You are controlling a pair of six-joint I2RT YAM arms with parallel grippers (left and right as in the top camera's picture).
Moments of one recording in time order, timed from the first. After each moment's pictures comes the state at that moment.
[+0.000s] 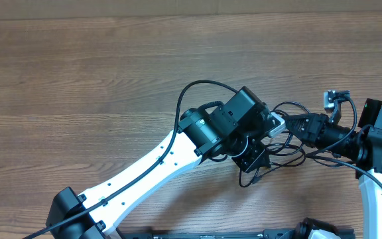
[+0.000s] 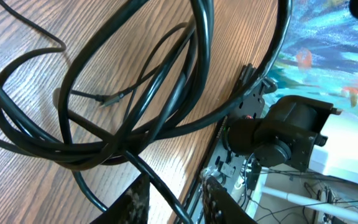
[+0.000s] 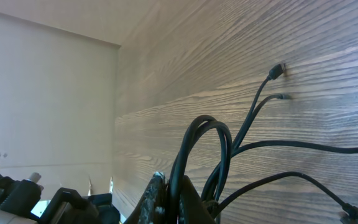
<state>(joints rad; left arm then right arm) -0.91 1.66 1.50 -0.87 0.51 -0.16 -0.29 1.08 0.91 -0.85 -1.00 0.28</state>
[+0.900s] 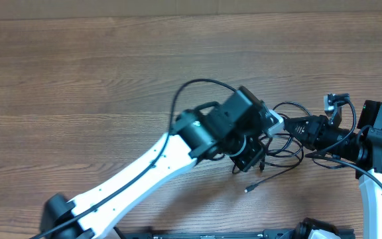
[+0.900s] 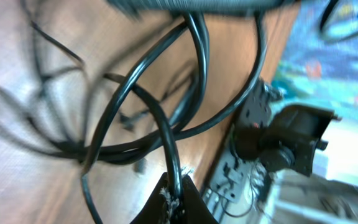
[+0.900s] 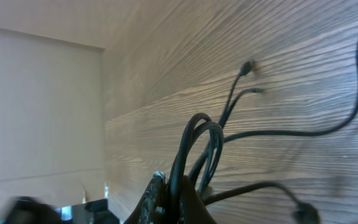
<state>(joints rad) -0.89 1.60 1.50 -0.86 0.45 -0.15 -0.29 1.08 0.91 -0.90 -0.93 0.30</state>
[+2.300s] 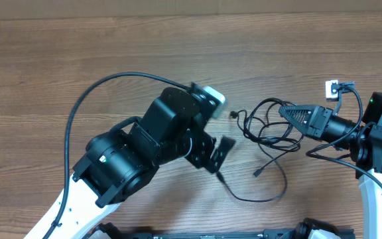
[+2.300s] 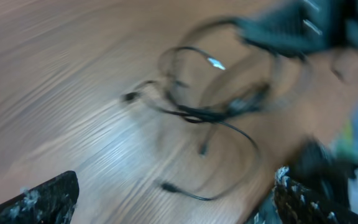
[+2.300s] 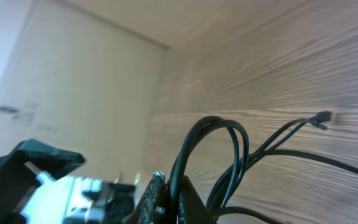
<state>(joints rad) -0.78 1.24 1.50 -1.00 0.16 -0.19 -0.30 1.08 0.91 -0.67 -1.21 0.33</state>
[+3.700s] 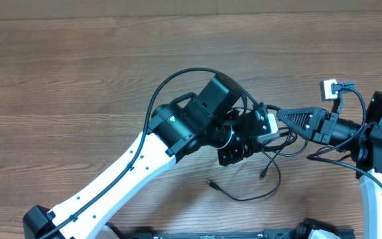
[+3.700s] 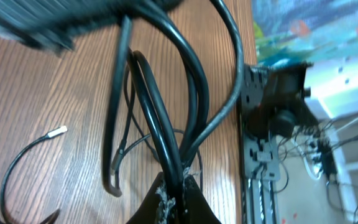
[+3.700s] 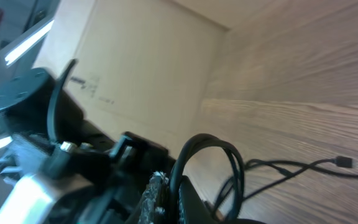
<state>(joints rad) -0.81 1.54 1.50 -0.84 0.61 0.35 -0.30 1.08 0.91 -0.65 -1.44 0.33</state>
